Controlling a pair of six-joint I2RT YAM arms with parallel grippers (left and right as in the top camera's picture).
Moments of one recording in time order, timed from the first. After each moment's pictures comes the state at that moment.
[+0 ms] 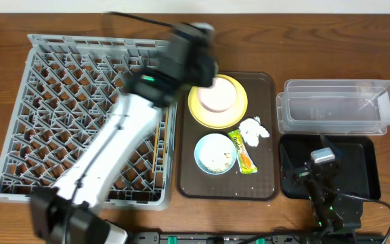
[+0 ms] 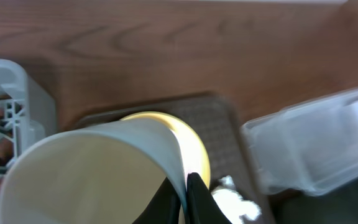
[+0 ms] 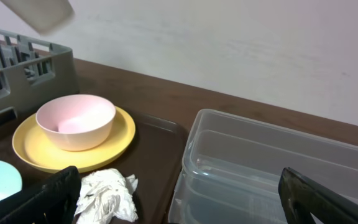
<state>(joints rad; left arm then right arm) -0.44 1.62 1.52 -0.61 0.19 -0.36 0.08 0.02 0.01 -0.06 -0.16 -0.11</state>
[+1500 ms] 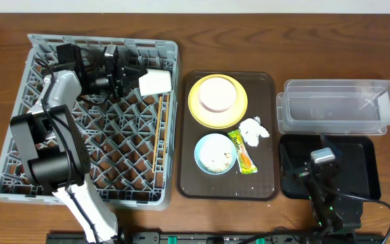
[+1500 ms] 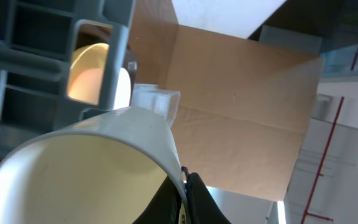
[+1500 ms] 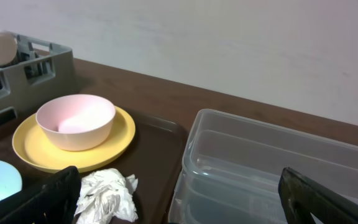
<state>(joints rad) 0.25 2.08 1.45 -0.71 1.45 -0.41 0.08 0.02 0.01 -0.06 -0.16 -0.11</state>
